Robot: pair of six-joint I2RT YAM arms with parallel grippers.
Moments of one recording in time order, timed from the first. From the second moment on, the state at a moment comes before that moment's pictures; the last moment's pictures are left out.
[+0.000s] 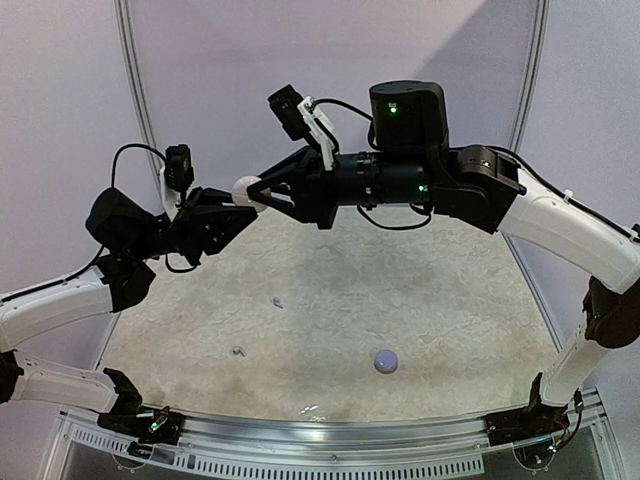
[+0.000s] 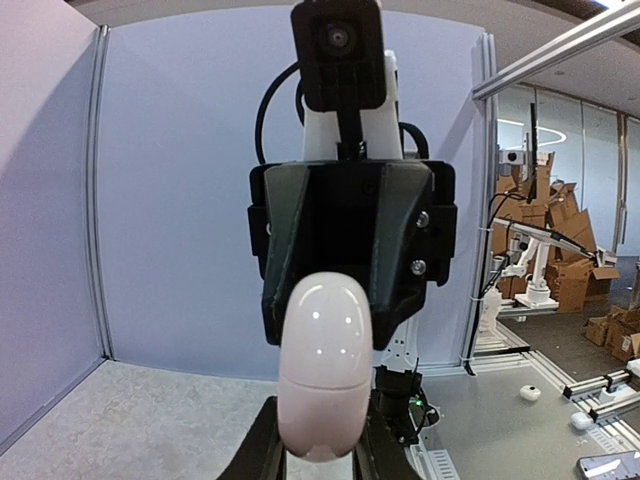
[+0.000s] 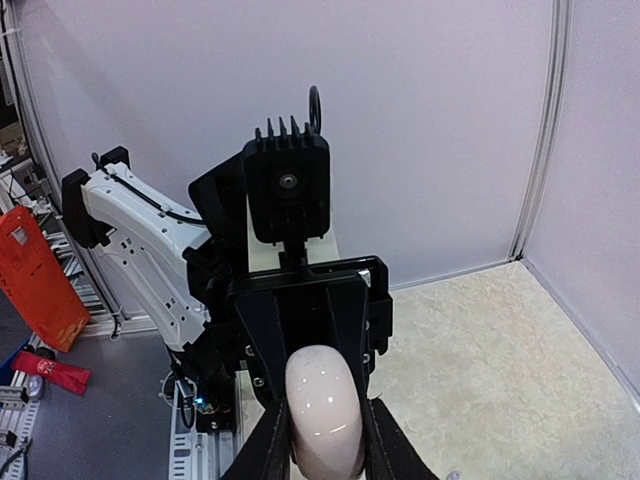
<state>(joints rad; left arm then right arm) -0.64 1.10 0.74 0.85 0.85 -0.42 1.16 1.69 1.89 -0.37 -0.24 0.05</state>
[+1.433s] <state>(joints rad) -0.64 1.02 0.70 0.27 0.22 -0.26 0.47 1.72 1.15 -0.46 -0.39 0.51</state>
